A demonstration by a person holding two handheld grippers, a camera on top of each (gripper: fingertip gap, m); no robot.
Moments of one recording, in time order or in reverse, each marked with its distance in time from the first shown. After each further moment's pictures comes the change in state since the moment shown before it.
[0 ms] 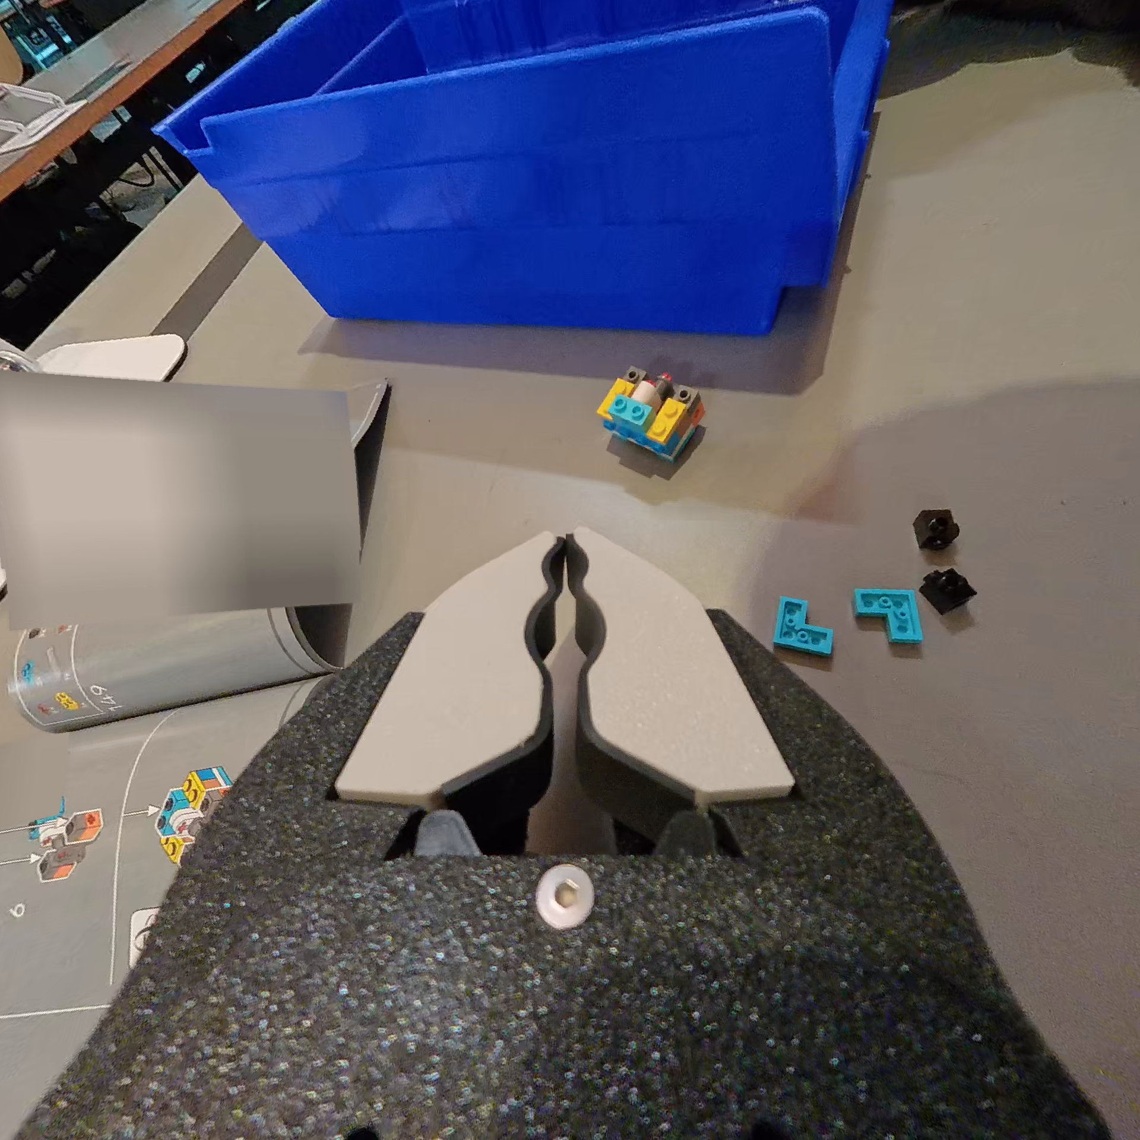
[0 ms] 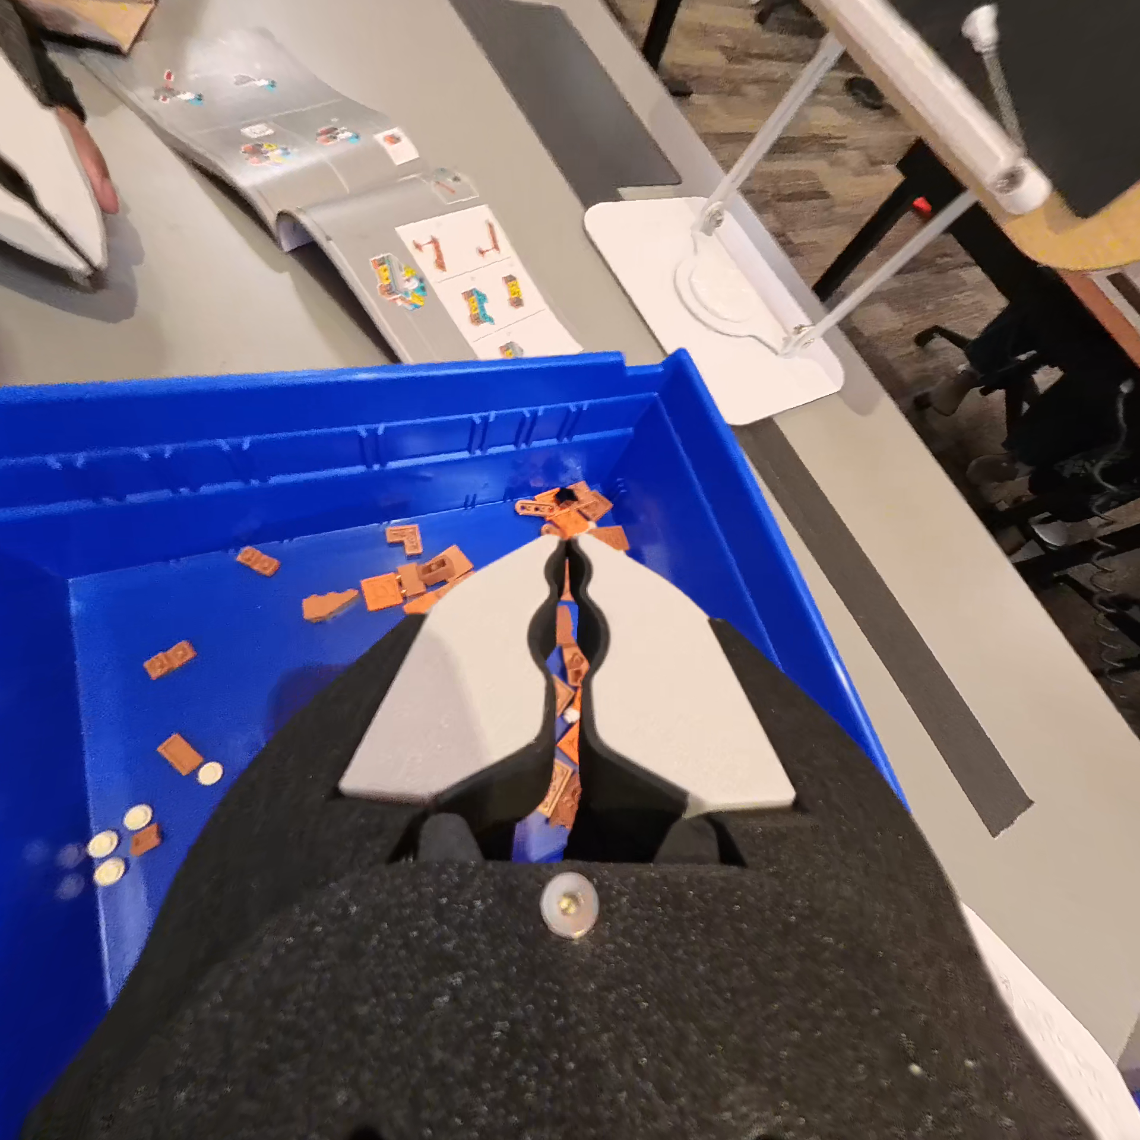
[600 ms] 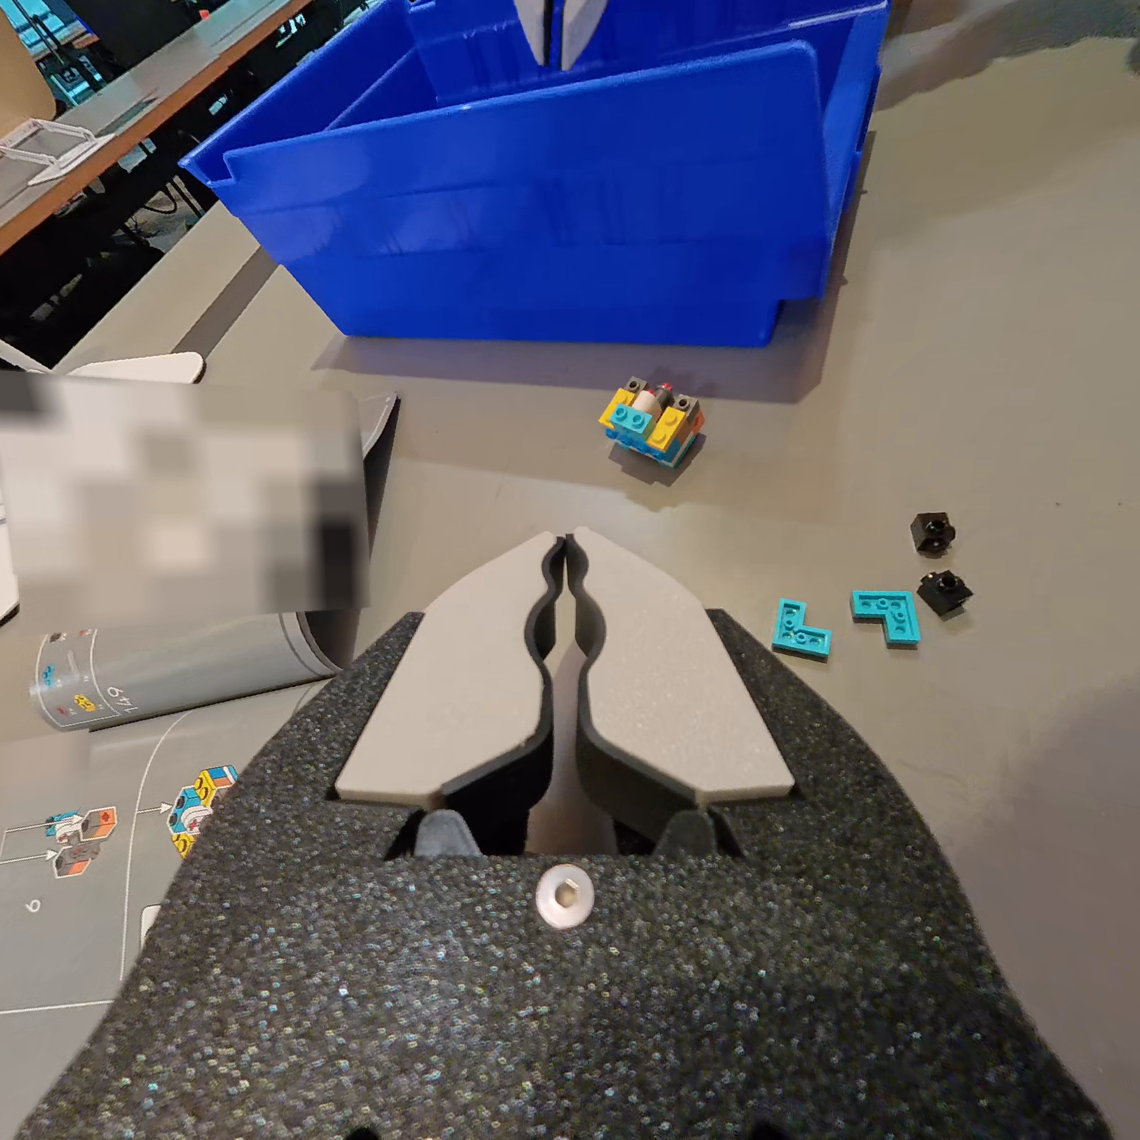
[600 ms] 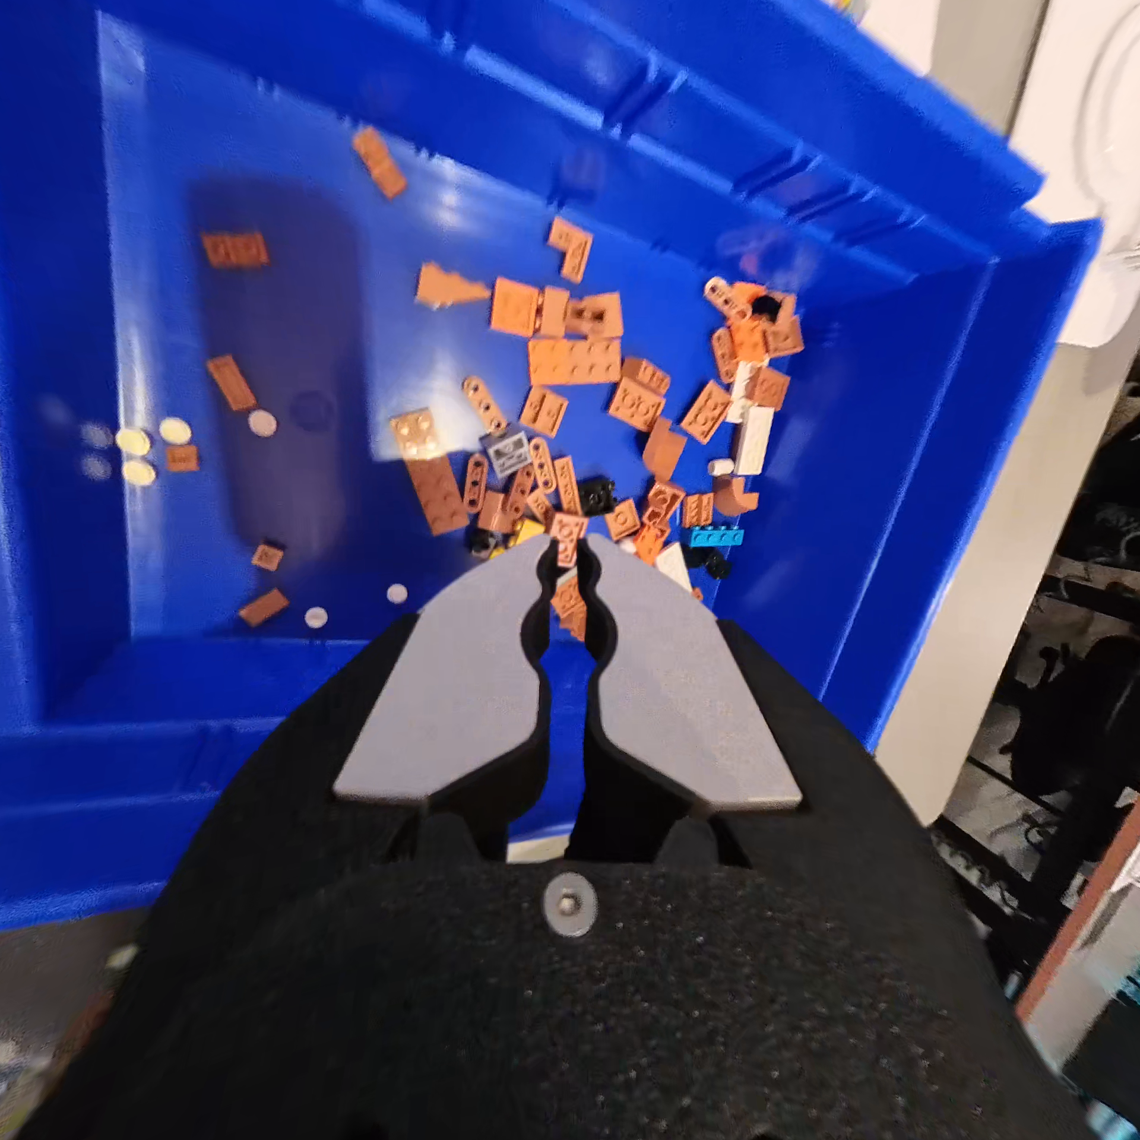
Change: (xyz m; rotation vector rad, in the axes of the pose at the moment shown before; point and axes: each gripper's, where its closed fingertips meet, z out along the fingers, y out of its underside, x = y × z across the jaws) left arm 0.000 -0.003 -0.003 0.026 -0.014 0.011; right arm -0.039 0.063 -0.019 -0.529 -0.231 -0.494
